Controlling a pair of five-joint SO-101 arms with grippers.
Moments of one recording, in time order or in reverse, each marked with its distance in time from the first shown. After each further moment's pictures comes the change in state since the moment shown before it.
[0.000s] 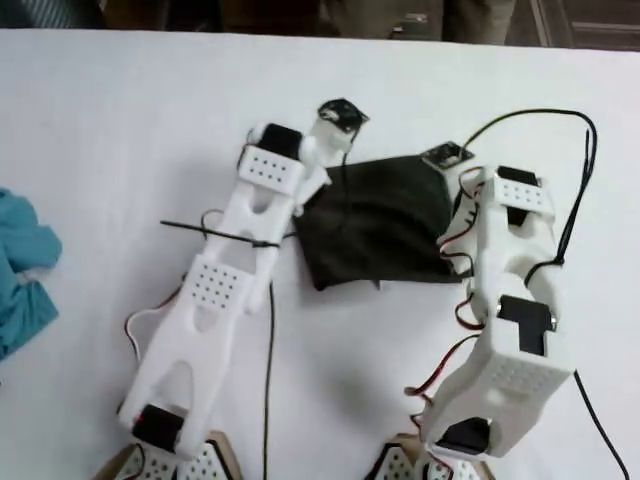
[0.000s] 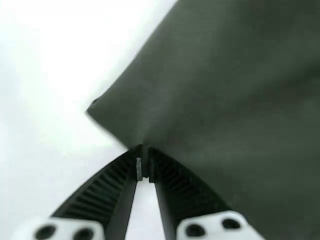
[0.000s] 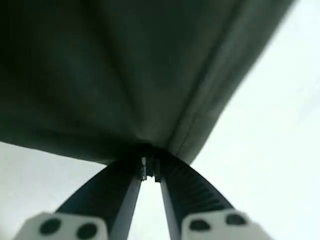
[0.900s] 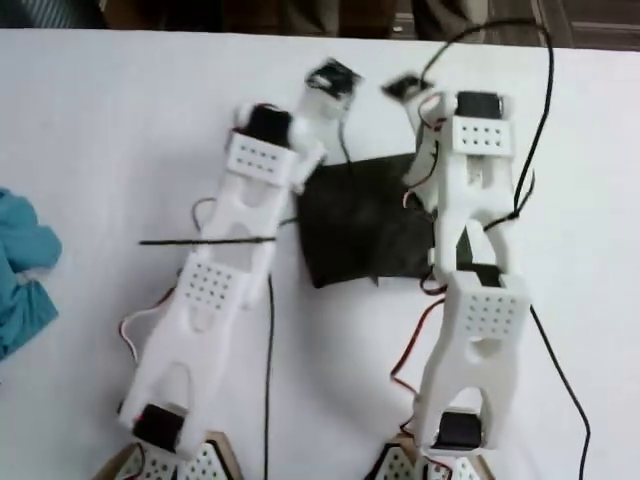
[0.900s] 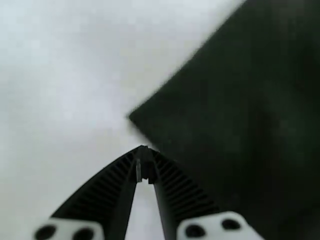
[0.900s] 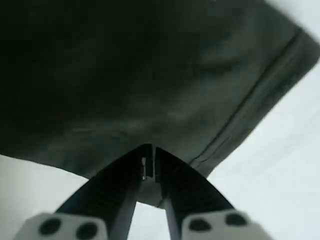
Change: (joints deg) left arm 2.7 -6.5 -2.5 0.5 4.3; right arm -10.8 20.8 -46.9 28.0 -5.2
